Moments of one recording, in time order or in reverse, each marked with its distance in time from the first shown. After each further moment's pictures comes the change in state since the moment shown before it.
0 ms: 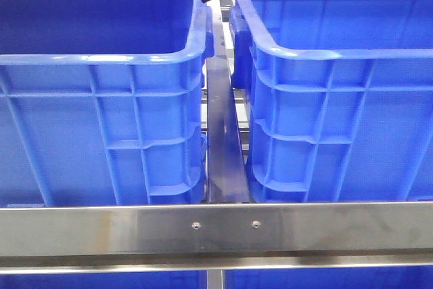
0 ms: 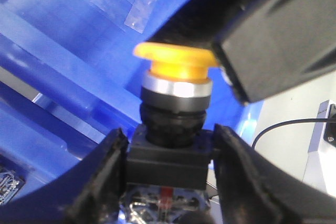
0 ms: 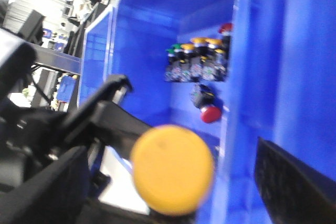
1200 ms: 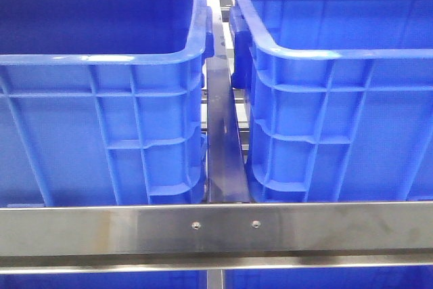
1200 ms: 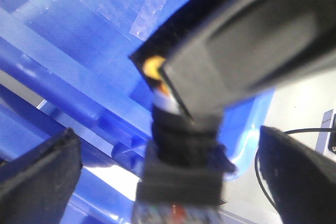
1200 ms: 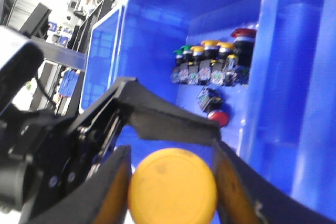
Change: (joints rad) left arm -0.002 0.000 0.000 -0.007 -0.027 0.000; right arm 0.023 0.033 -0.042 0.005 -0.022 -0.013
